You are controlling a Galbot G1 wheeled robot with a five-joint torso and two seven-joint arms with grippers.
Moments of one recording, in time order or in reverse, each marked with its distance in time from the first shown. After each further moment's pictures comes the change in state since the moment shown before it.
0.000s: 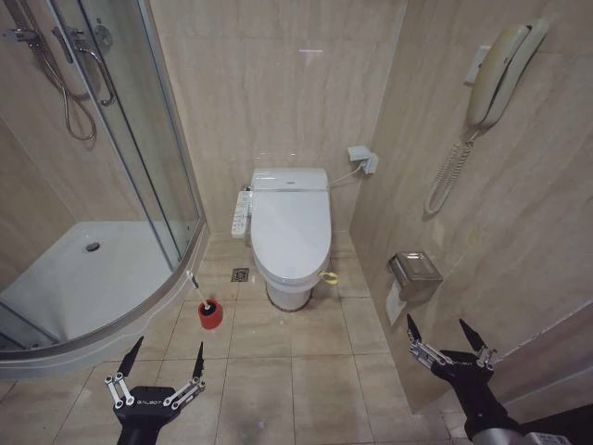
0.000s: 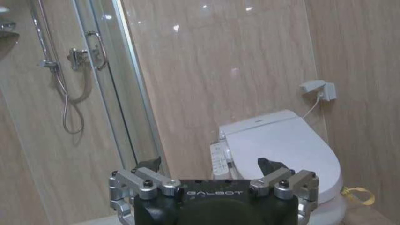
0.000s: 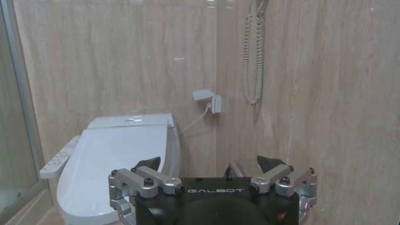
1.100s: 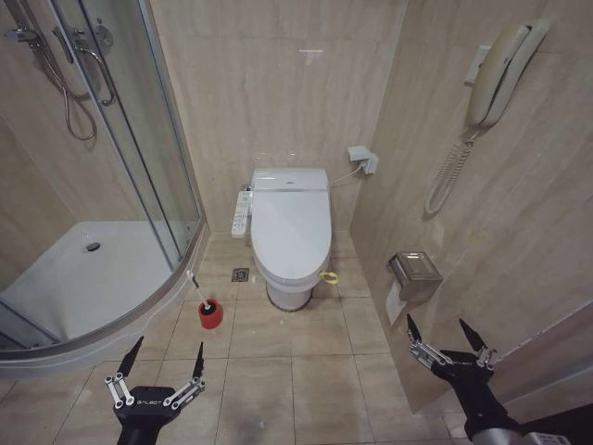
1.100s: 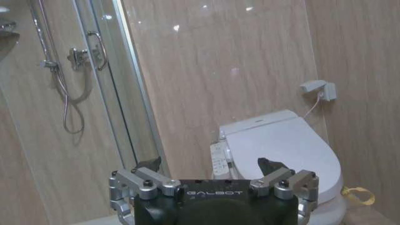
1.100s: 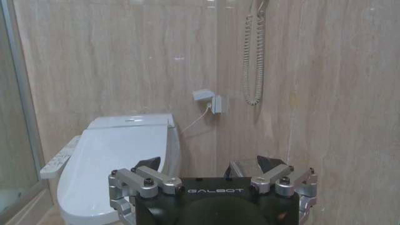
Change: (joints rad) left arm 0.000 0.000 0.000 0.000 0.000 0.000 0.000; right arm 0.000 0.000 0.000 0.000 0.000 0.000 0.000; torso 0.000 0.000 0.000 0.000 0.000
